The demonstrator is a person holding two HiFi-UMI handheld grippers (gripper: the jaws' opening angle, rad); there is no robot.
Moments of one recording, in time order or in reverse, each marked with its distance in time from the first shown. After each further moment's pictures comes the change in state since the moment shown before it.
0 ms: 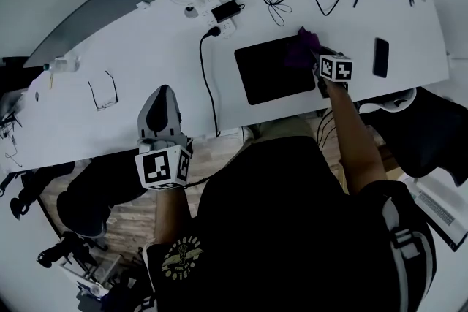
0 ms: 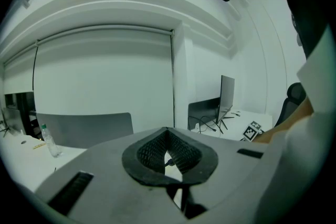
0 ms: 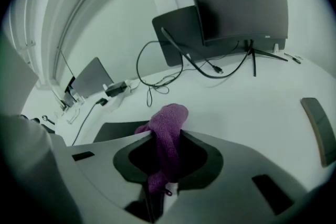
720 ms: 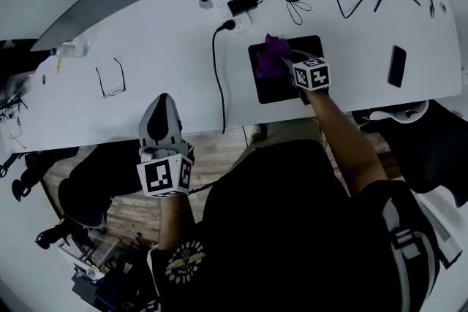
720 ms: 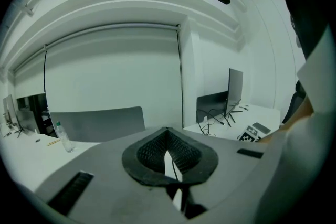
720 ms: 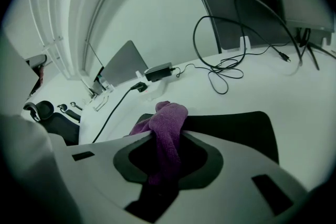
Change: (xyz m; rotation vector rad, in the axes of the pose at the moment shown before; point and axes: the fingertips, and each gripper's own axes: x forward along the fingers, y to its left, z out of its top) left arm -0.024 0.022 -0.019 0.009 0.074 0.093; right arm 0.054 0.156 -0.021 -0.156 0.059 0.268
